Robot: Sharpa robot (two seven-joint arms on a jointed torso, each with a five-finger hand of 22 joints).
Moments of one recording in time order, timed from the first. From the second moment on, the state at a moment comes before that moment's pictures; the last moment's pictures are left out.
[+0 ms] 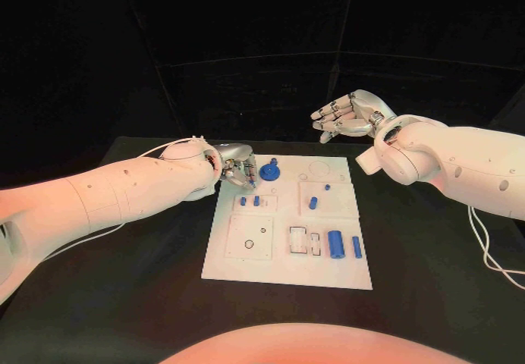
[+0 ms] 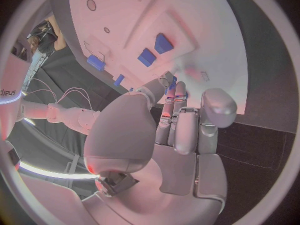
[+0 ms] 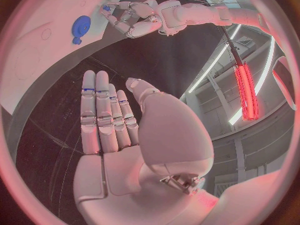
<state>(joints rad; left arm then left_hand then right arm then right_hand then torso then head) 1.22 -0.56 -0.11 1.12 -1.36 -0.08 -0.02 1.32 -0.08 0.45 -0.13 0.05 1.08 0.13 0.22 0.09 1.14 0.06 0.29 0.07 1.47 -0.02 1.39 1.12 0.13 1.45 0.07 1.04 1.07 1.34 -0.69 -0.11 1.26 -0.58 -0.30 0.21 1.38 -0.10 0.27 0.07 0.39 0.96 0.21 0.09 0.07 1.10 0.13 0.17 0.06 1.35 0.05 0.10 0.34 0.17 1.16 0.14 0.32 0.18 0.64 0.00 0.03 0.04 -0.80</state>
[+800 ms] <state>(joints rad) 1.22 -0.53 -0.11 1.10 -1.35 -0.04 -0.03 1.32 -0.08 0.45 -0.13 0.05 1.08 0.12 0.22 0.09 1.14 0.06 0.28 0.07 1.47 -0.02 1.39 1.11 0.13 1.45 0.07 1.04 1.07 1.34 -0.69 -0.11 1.26 -0.58 -0.30 0.21 1.38 -0.10 0.27 0.07 0.39 0.96 0.21 0.09 0.07 1.10 0.13 0.17 0.06 1.35 0.05 0.10 0.34 0.17 1.16 0.14 0.32 0.18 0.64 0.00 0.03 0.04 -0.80</state>
